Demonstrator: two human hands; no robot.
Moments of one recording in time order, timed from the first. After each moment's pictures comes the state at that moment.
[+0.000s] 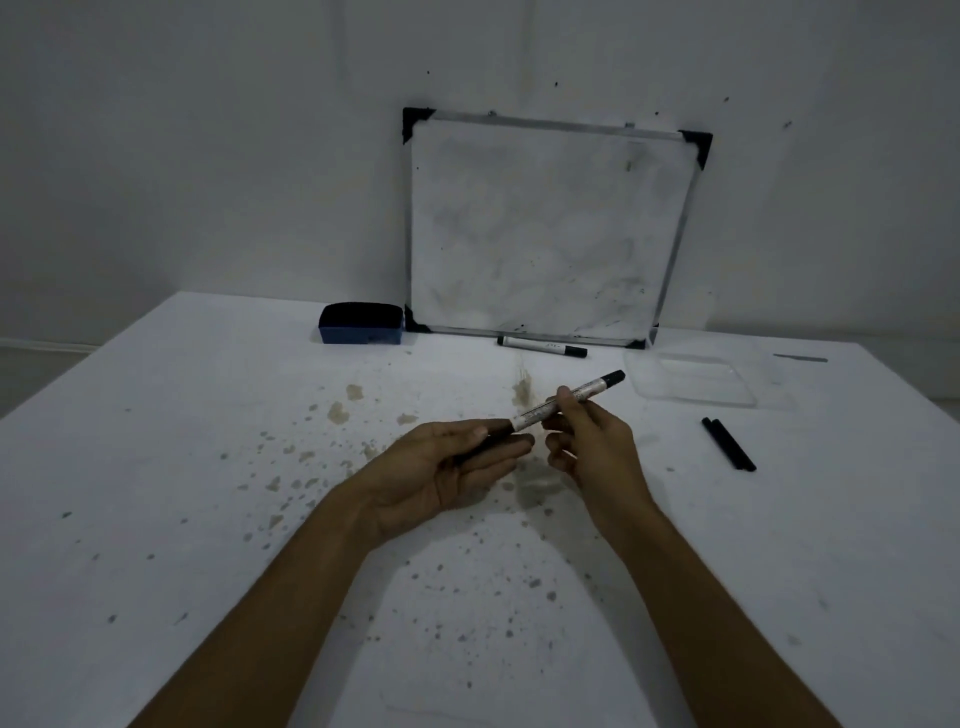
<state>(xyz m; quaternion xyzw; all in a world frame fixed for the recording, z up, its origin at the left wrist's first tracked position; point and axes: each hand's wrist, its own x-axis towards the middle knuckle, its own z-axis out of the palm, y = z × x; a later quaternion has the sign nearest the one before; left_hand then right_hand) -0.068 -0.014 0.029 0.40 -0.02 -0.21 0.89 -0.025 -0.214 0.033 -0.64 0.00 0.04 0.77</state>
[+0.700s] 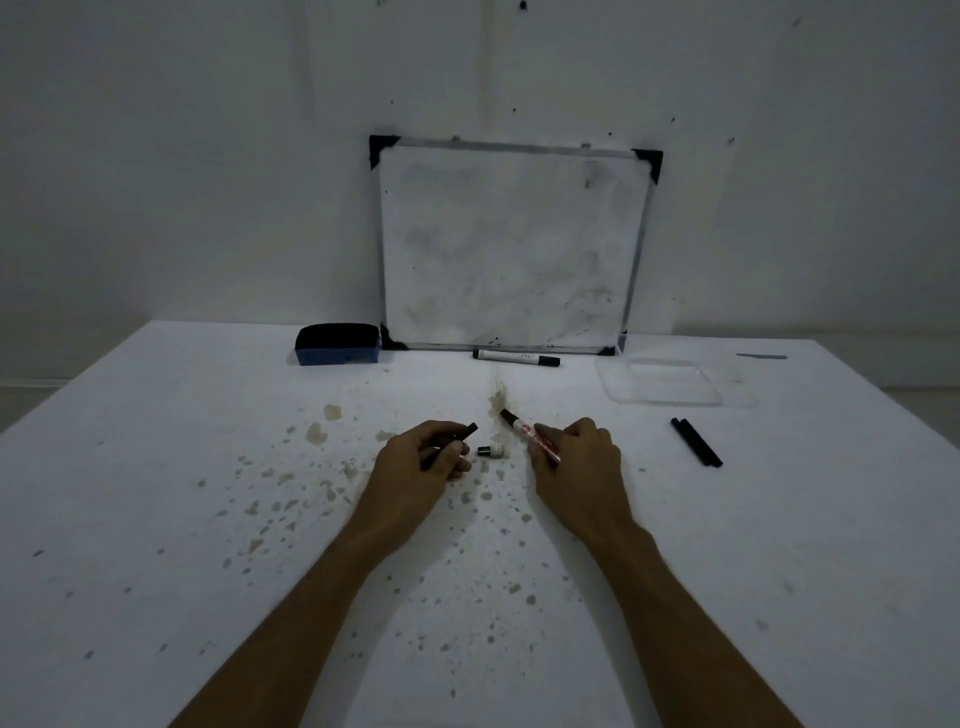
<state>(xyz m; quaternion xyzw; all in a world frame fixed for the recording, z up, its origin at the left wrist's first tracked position) -0.061 -0.026 0.003 0.80 -0.02 0.13 0.59 -0.017 -0.237 0.001 -0.96 -0.10 -0.17 0.22</state>
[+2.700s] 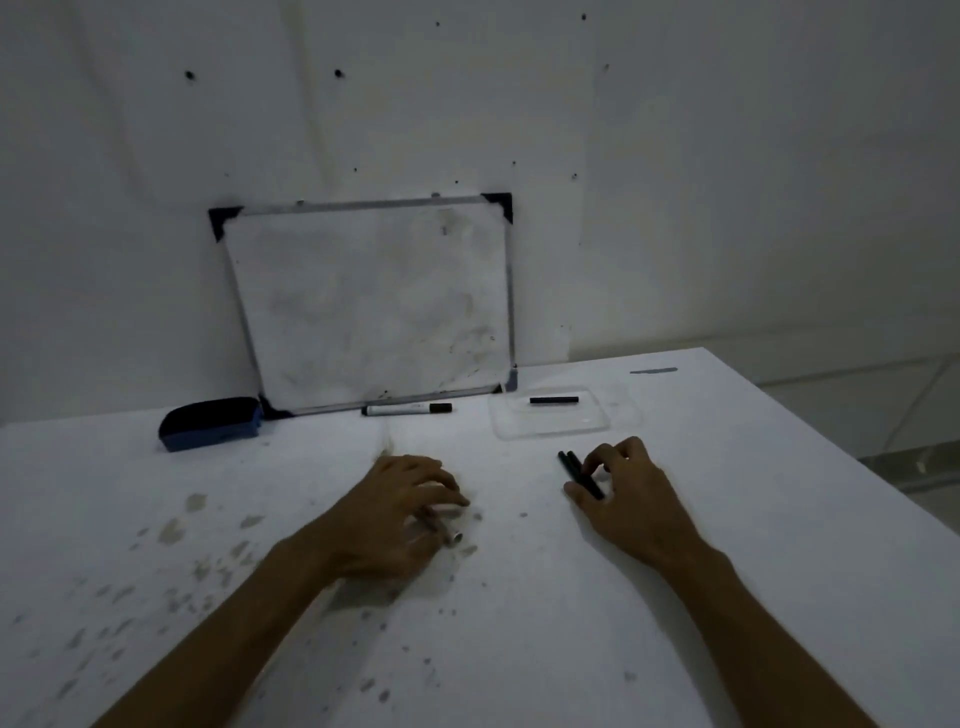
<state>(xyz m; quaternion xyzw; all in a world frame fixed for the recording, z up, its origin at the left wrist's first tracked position) 0.011 -0.102 0.030 0.93 -0.34 0.05 0.13 0.015 -0.432 0.009 -0.94 -0.05 -0.16 0.29</state>
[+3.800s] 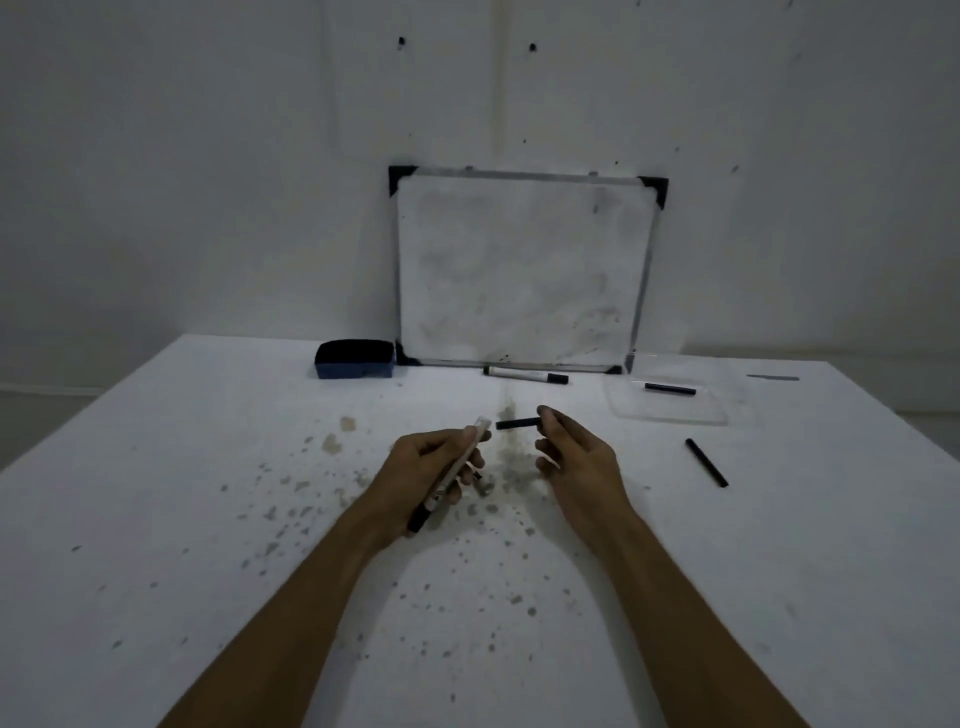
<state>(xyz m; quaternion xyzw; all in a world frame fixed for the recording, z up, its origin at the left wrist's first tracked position) -0.056 -0.018 0.024 0.65 -0.03 -0.01 0.76 -0.016 -0.226 0.028 -0.57 0.02 0.04 0.82</state>
